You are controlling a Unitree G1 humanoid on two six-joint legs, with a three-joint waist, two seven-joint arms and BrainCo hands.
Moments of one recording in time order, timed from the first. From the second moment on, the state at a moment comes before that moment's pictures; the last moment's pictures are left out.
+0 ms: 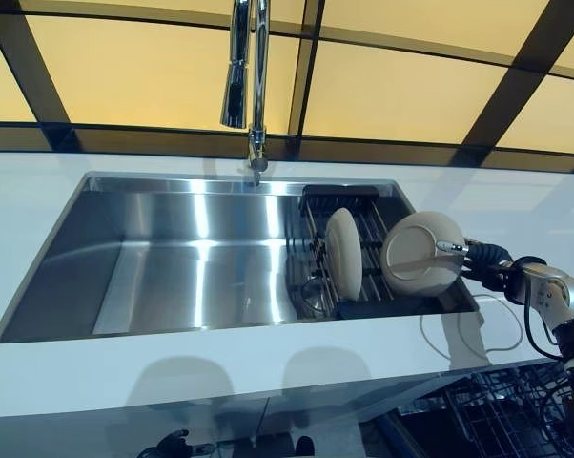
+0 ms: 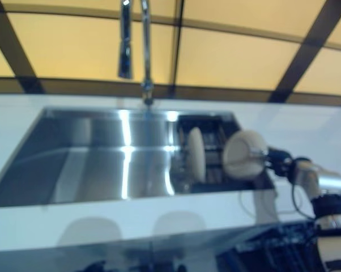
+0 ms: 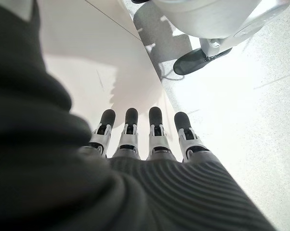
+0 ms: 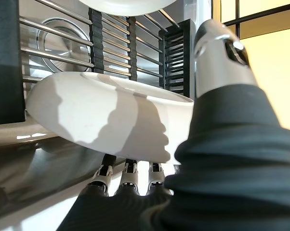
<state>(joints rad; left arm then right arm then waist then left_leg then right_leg) 0.00 0.33 -0.31 1.24 -0.03 -0.06 -0.03 -0.51 -0.85 0.09 0.57 0.74 0.60 0.25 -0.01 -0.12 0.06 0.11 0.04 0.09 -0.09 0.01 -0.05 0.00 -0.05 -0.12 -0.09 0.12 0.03</state>
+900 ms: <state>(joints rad) -0.01 0.33 -0.32 1.23 -0.03 -0.05 -0.03 -0.53 -0.81 0.12 0.57 0.75 0.59 0.16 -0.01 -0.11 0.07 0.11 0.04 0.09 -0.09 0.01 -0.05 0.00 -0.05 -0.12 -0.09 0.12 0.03</state>
